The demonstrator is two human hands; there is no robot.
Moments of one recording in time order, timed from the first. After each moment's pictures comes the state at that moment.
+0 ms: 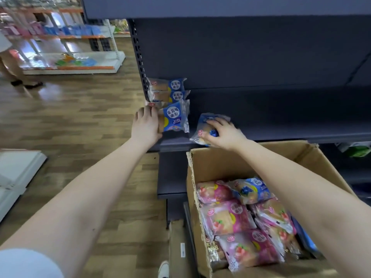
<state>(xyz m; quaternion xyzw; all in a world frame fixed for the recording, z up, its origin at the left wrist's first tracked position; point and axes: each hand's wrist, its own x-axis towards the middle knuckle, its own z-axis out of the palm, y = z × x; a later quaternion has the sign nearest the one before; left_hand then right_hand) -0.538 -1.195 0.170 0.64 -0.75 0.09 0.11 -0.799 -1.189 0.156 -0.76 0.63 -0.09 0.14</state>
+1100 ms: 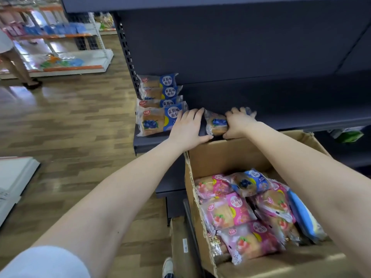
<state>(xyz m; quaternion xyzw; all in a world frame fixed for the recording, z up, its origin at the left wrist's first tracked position) -0.645 -1.187 0.157 0.49 -0.86 0.03 0.16 -0.834 -1.198 0.176 -0.71 0.69 0.10 0.04</state>
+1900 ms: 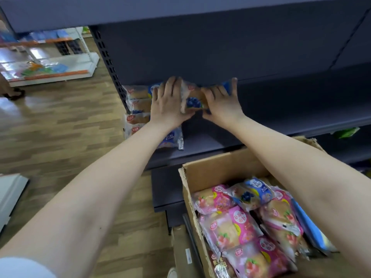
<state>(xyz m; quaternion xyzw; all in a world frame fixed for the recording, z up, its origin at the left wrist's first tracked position) -0.634 -1.275 0.208 0.55 -0.81 0.06 0.19 -0.815 -1.258 0.198 -0.78 0.60 -0.07 -0.17</state>
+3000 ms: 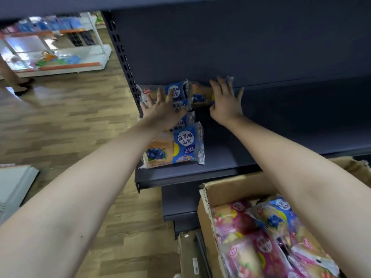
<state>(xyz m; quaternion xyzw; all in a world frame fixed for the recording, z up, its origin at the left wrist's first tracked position) -0.578 -1.335 0.196 0.68 -0.73 -0.10 0.02 -0.773 -1.357 0.157 -0.71 0.68 -0.19 -0.02</state>
